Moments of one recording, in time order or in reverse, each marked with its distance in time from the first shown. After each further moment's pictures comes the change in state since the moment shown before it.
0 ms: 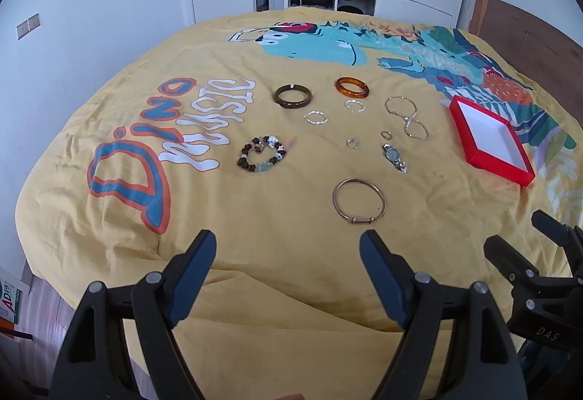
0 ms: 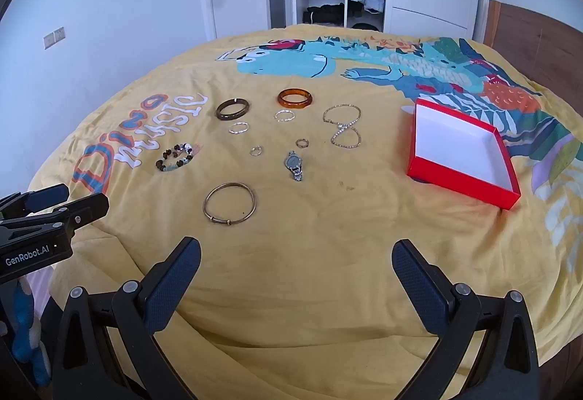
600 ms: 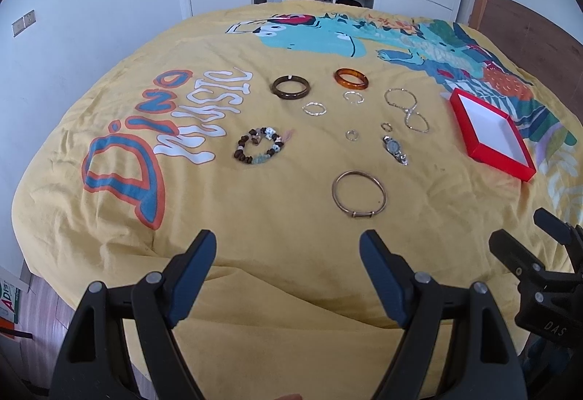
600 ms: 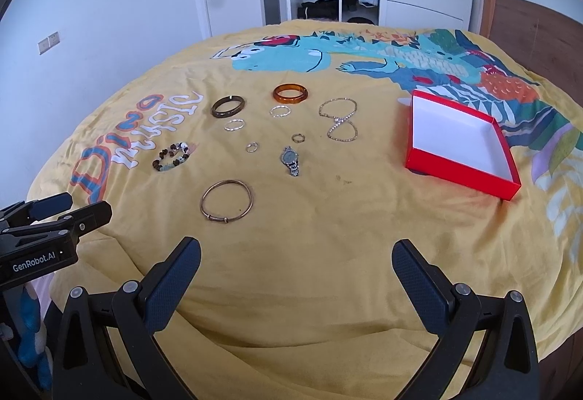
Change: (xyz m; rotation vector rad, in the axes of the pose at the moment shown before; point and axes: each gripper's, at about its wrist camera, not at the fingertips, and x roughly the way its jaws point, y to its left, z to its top) left arm 0.009 -0.010 0.001 0.007 0.029 -0.006; right arm 0.005 -0.004 -0.001 0.027 0.015 0.001
